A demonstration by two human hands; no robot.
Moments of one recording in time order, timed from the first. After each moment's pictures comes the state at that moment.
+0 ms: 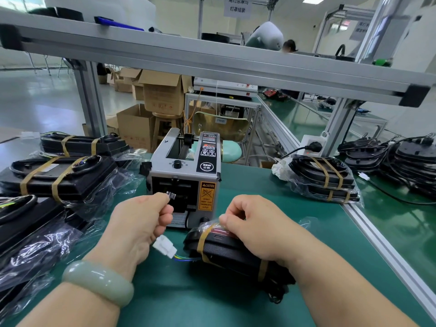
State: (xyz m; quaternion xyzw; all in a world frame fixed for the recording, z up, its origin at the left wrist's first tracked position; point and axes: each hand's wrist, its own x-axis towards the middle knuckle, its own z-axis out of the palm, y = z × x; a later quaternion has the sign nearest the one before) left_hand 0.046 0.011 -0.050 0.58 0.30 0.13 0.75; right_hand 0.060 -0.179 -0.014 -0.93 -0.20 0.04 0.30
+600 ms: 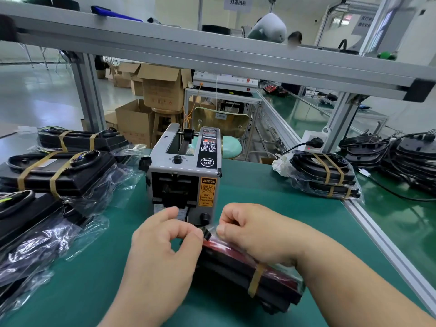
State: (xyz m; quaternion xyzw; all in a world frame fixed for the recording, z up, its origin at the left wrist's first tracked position) left_hand -0.026 -0.034 -0.051 0.83 0.13 0.20 0.51; right_hand 0.057 -0.180 -0.012 -0.91 -0.27 0.16 0.26
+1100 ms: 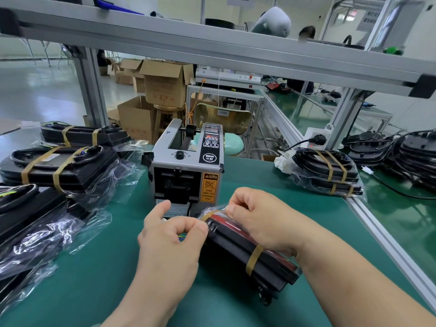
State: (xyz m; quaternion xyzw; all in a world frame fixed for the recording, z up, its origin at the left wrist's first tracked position) left_hand -0.018 -0.043 -0.057 0.78 0.16 0.18 0.58; right_hand 0.067 -0.182 -0.017 -0.92 -0.22 0.09 0.31
